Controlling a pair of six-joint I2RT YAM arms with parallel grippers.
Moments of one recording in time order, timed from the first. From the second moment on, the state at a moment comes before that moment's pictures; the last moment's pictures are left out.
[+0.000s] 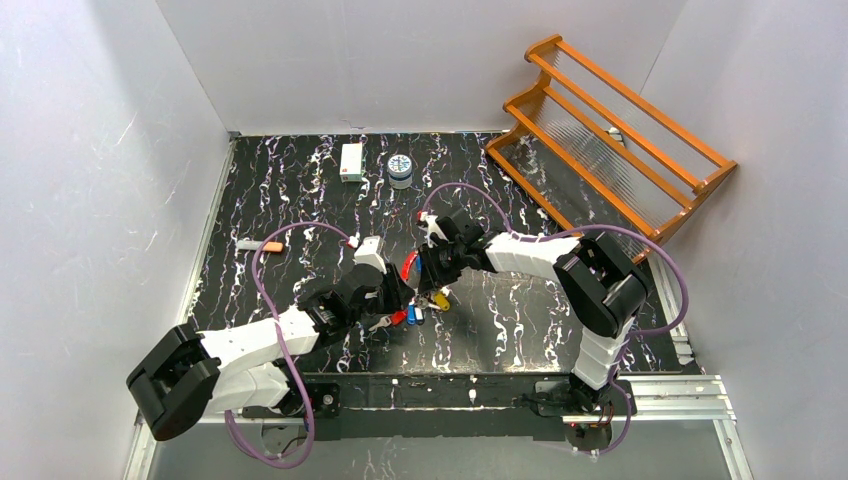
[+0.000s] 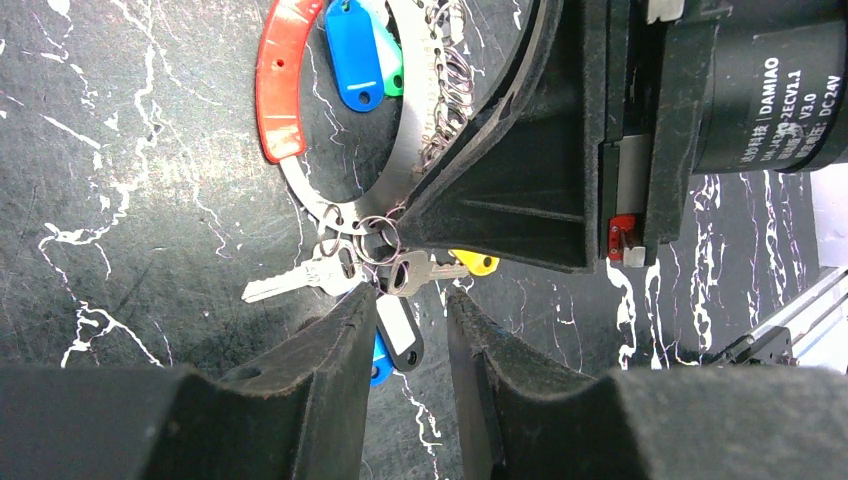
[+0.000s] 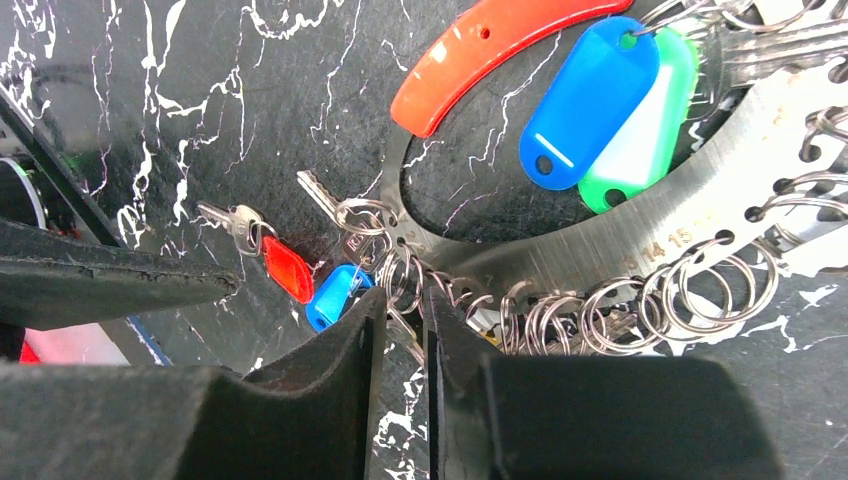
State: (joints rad) left arm -0.86 1.12 0.42 0.13 -0.19 -0.77; right arm 0.79 1.81 1.05 -0.18 -0.44 0.37
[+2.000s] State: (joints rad) left arm -0.86 1.08 0.42 0.08 -0.21 -0.75; right arm 0.79 1.87 1.13 -0.14 -0.49 0.43
